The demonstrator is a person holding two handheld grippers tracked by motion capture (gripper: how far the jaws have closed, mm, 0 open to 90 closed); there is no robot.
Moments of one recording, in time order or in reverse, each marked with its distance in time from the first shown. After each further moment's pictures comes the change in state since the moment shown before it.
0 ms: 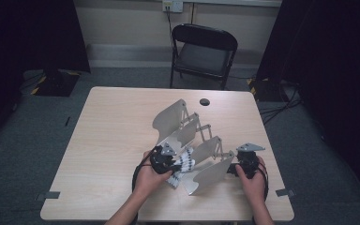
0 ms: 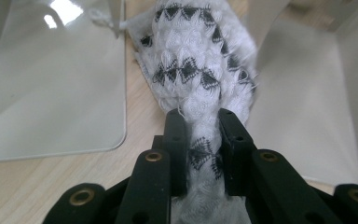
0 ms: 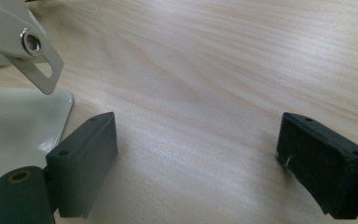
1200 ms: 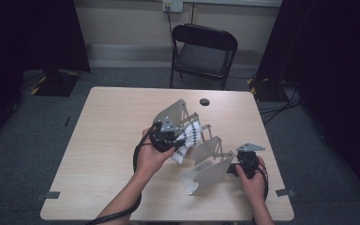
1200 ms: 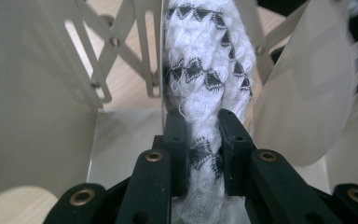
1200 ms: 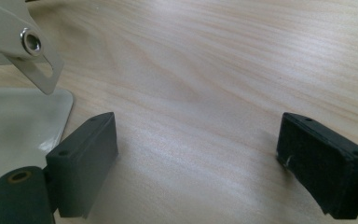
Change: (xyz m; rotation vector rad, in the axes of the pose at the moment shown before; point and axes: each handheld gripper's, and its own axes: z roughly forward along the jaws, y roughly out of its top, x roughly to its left) left arm 0.012 0.059 -0.039 -0.138 0.086 0.008; right arm 0.000 0.000 0.000 0.000 0.001 -0.001
